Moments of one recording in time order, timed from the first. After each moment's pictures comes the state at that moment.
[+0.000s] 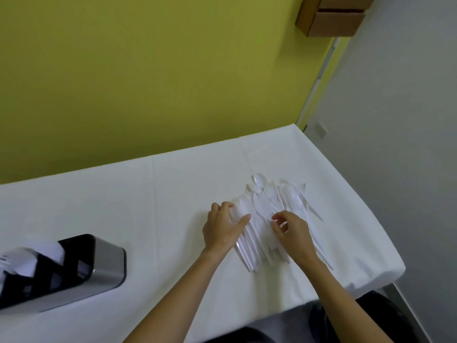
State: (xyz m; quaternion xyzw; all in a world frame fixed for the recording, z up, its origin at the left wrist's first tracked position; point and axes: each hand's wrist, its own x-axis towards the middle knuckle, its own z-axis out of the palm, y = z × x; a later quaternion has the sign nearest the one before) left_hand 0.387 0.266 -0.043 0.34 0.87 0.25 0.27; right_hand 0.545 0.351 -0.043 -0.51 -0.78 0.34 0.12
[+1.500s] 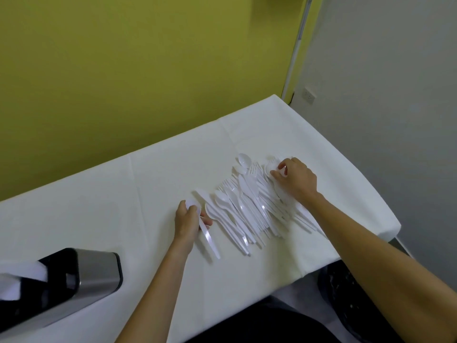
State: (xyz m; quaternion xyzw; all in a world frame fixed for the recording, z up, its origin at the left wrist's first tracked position) left_hand 0.351 0.246 -0.052 0.09 0.79 0.46 0.40; right_hand 0.539 0.441 -0.051 -0.57 -0.78 0.23 0.06
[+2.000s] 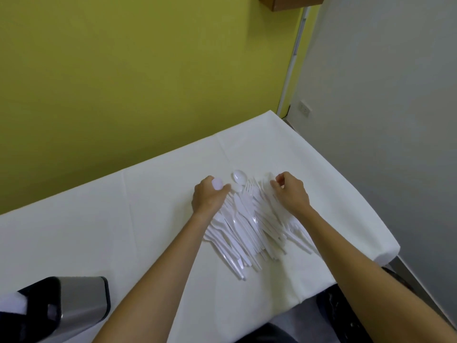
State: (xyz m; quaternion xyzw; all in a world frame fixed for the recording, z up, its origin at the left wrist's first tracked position) left_hand 0.353 0.357 -0.034 0.29 0.87 0.27 0.30; right_hand 0.531 0.450 -0.048 -0.59 -0.72 0.35 0.11
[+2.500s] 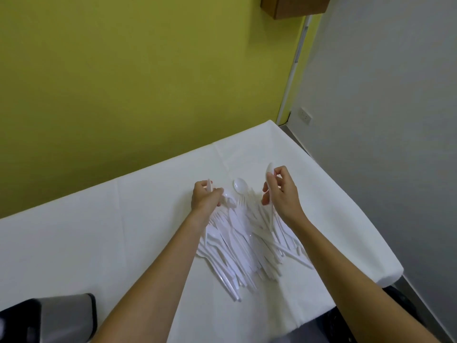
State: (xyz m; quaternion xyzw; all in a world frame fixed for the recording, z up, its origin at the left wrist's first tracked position) left_hand 0.340 0.384 -0.041 0.12 0.80 0.43 0.40; right_hand 0.504 0.455 -0.027 -0.49 -0.62 0.53 0.31
